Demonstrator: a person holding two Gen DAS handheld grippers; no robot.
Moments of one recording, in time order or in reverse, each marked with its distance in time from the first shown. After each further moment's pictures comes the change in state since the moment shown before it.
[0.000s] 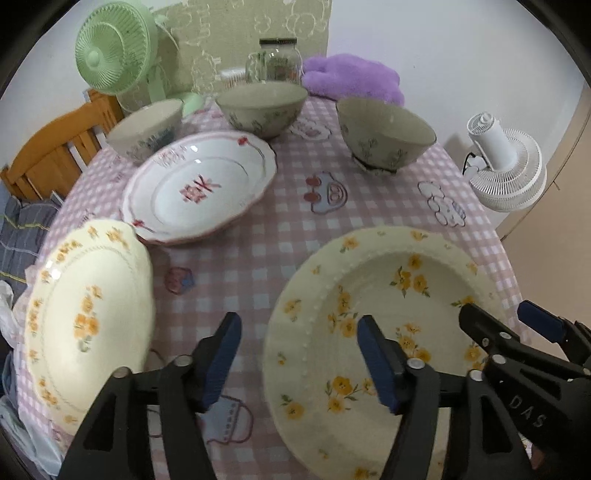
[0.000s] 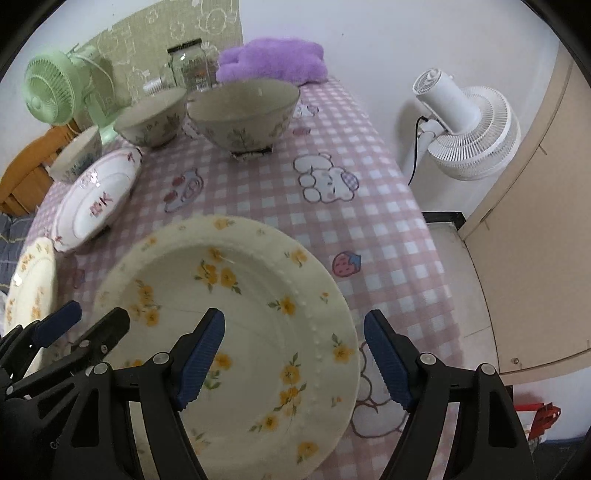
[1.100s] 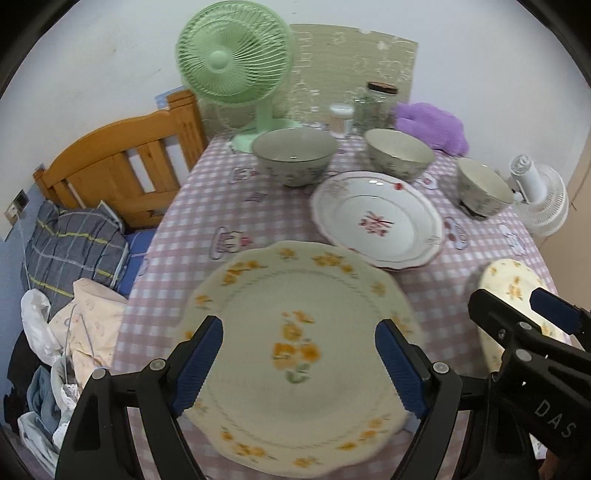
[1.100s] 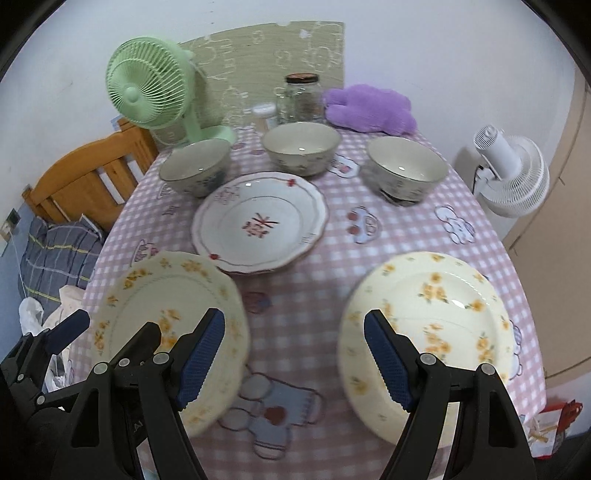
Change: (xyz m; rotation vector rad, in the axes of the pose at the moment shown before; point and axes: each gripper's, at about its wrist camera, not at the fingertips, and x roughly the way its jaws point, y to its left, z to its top) left arm -0.052 0.196 -0.002 -0.018 -0.100 0.084; right arm -0.062 0.210 -0.004 -0.034 -0.122 0.074
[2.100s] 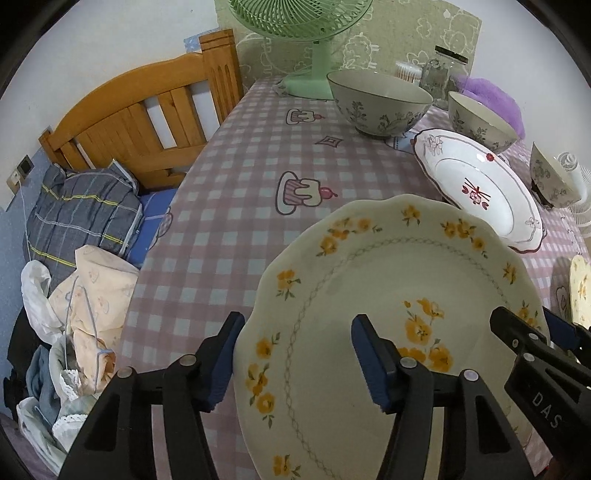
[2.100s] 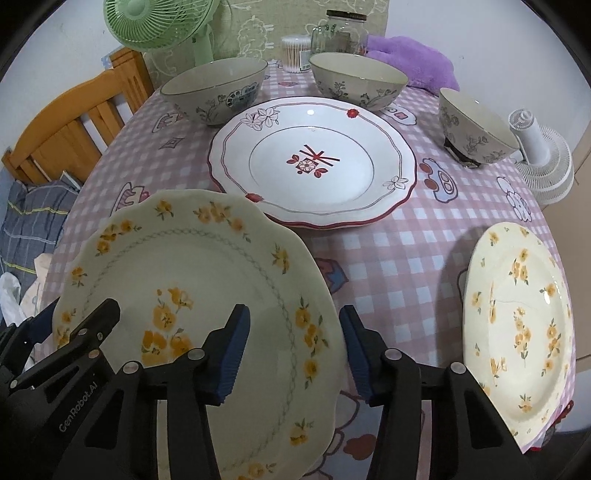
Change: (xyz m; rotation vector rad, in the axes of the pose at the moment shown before) left arm 0.084 0.072 -0.011 -0.058 0.124 0.047; right arm 0.101 0.066 -0.015 -0.042 0.166 -0.057
